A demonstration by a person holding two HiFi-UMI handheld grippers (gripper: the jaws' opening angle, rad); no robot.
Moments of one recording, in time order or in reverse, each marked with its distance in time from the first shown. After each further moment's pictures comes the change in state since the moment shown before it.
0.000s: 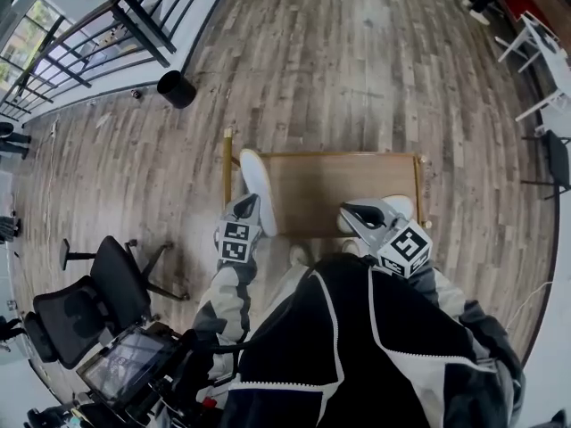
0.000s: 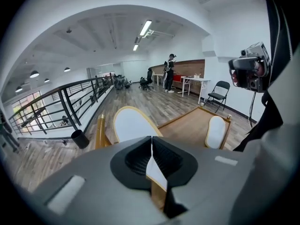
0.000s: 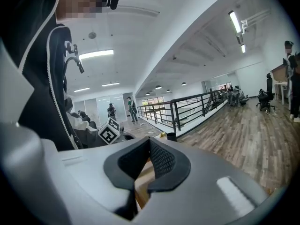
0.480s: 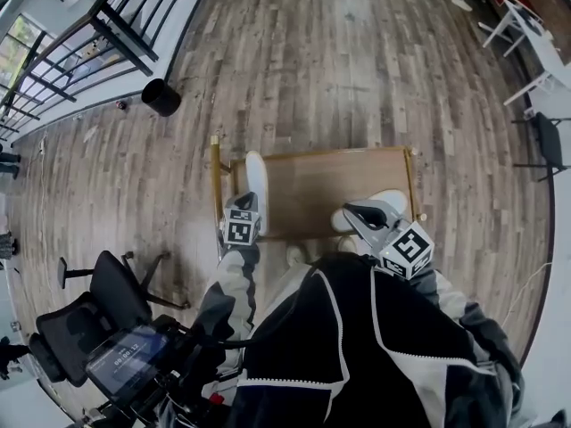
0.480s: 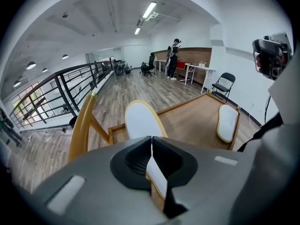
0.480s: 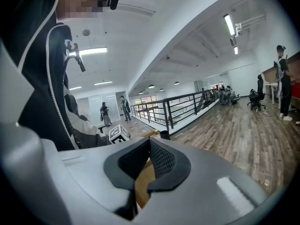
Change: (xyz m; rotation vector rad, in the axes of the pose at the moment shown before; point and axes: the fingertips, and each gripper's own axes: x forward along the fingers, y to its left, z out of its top) left arm 0.071 0.013 -0.043 -0.046 0.180 -0.015; right arm -0.015 -0.014 -0.007 0.032 0.018 -0.092
